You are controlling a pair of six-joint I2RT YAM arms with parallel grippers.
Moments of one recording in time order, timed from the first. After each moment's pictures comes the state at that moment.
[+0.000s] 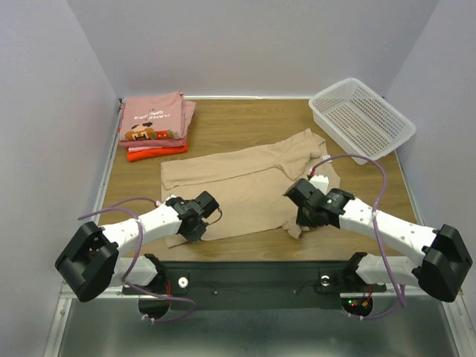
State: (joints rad) left arm -0.79 1.22 0.60 -0.82 -0.32 -1.63; right arm 0.83 1.17 0.76 -0.84 0.38 0.96
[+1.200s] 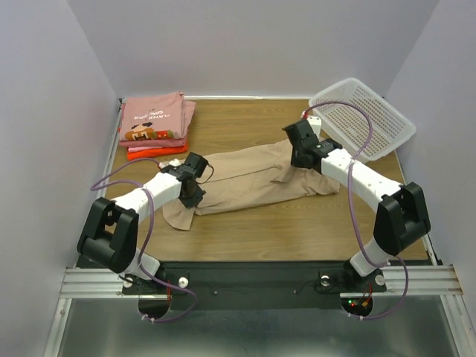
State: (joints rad) left arm -0.47 1.45 0.86 -0.67 -0.27 -1.11; right arm 0.52 1.59 1.26 -0.60 0.50 0.53
